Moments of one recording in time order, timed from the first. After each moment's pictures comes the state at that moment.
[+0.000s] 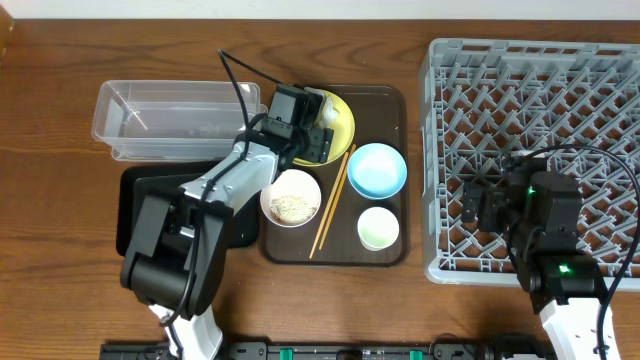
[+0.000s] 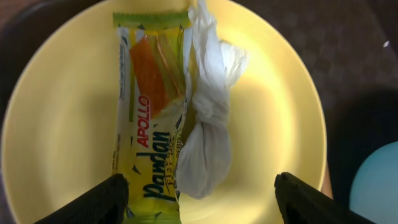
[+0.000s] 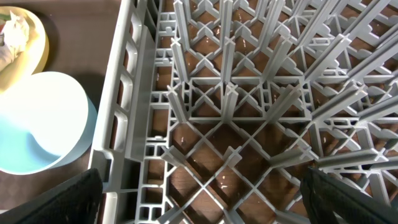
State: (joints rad) left arm -0.37 1.91 1.15 -0.17 0.10 -0.07; right arm 0.02 0.90 0.63 -0.48 -0.03 0.09
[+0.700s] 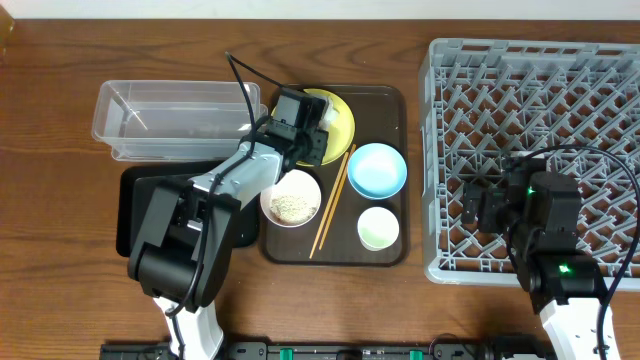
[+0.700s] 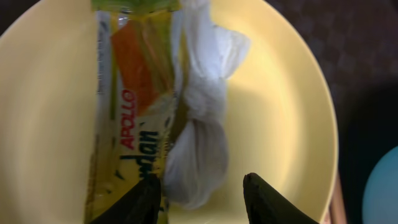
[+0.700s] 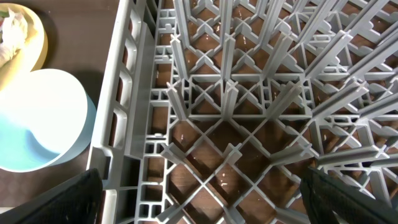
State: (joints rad) left arm -0.38 1.94 1.15 -0.15 0.10 -0.07; right arm 0.02 0.90 0.63 -0.48 -0.03 0.09
